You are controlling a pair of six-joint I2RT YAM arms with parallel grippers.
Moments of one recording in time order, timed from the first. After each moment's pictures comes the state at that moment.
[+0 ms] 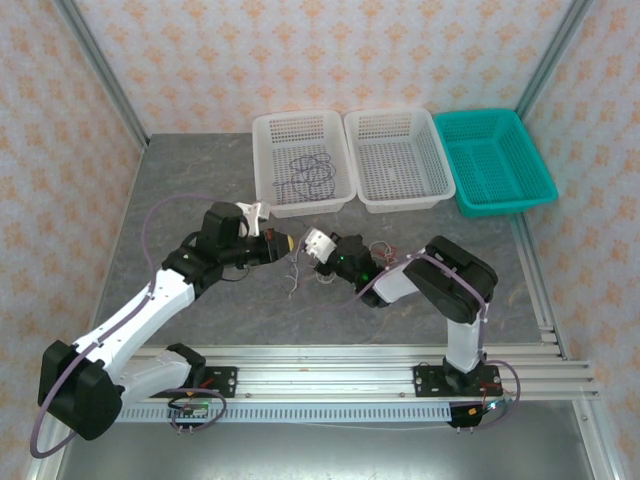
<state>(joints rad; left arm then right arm) -0.42 1.07 0.79 -0.32 0.45 -0.69 0.79 1.89 0.69 0.89 0.04 -0.37</state>
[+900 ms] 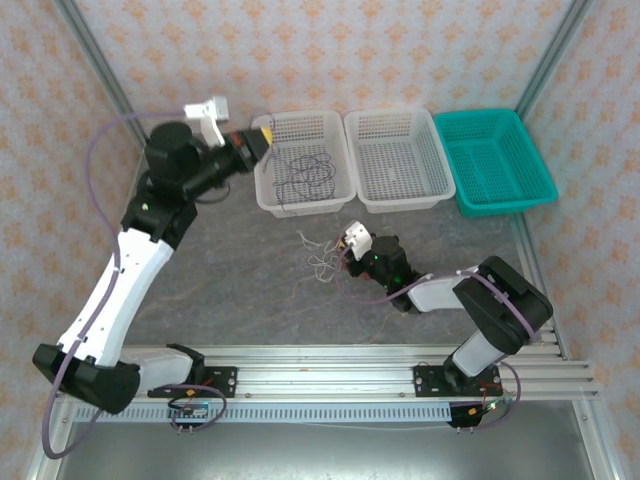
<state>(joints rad) -0.27 1.24 1.47 -0.28 0.39 -0.69 0.67 1.57 0.47 0.74 0.00 -0.19</state>
